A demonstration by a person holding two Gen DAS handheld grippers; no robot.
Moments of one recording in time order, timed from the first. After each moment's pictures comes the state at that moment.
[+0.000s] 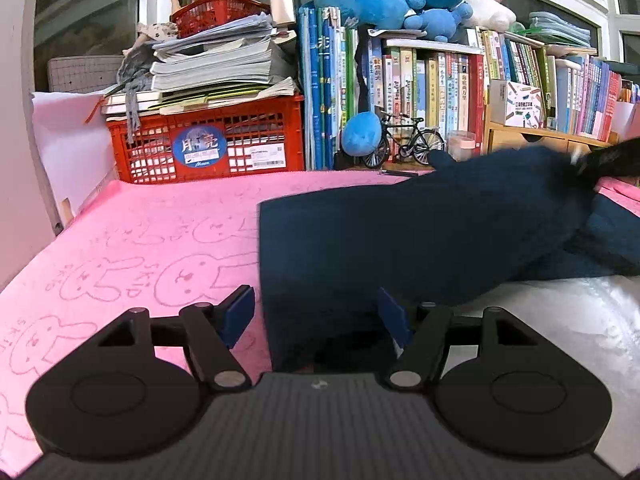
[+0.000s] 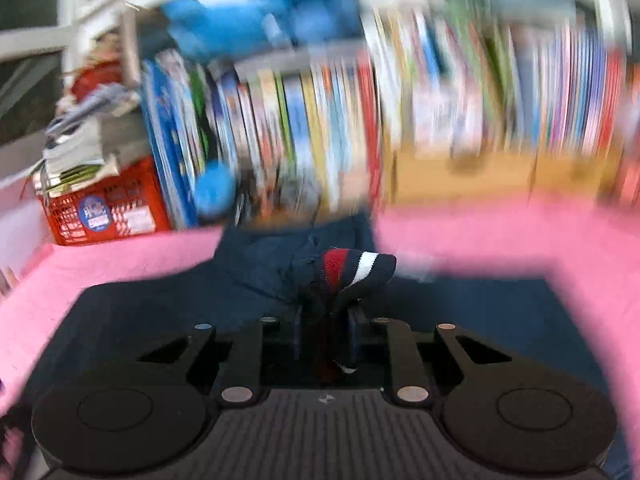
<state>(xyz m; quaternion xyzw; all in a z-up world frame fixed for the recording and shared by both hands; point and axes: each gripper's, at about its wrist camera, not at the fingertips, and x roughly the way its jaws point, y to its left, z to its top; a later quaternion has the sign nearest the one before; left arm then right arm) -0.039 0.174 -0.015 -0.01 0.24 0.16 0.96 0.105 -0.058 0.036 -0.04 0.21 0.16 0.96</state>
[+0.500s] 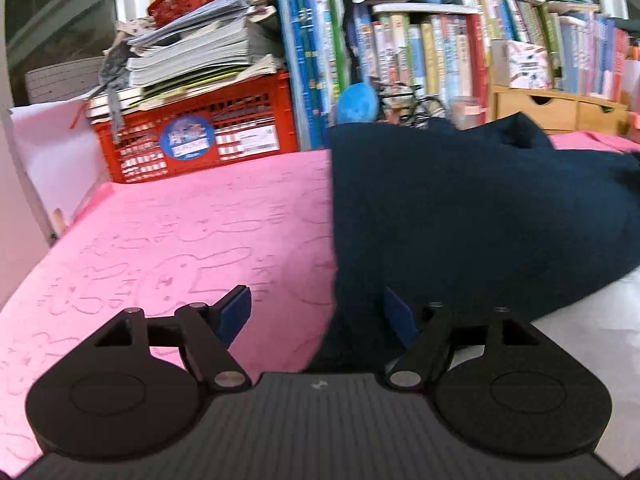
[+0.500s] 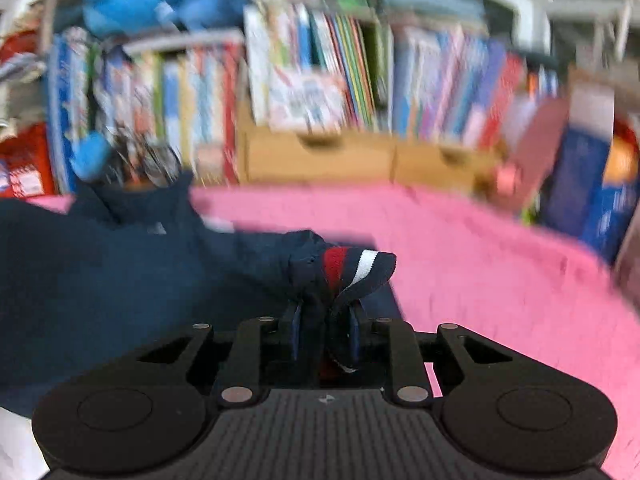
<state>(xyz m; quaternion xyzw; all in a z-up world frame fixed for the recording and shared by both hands) -0.008 0.169 -0.029 0.02 0.28 0.19 0.94 0.125 -0.159 -0.012 -0.04 0.30 0.04 0.95</state>
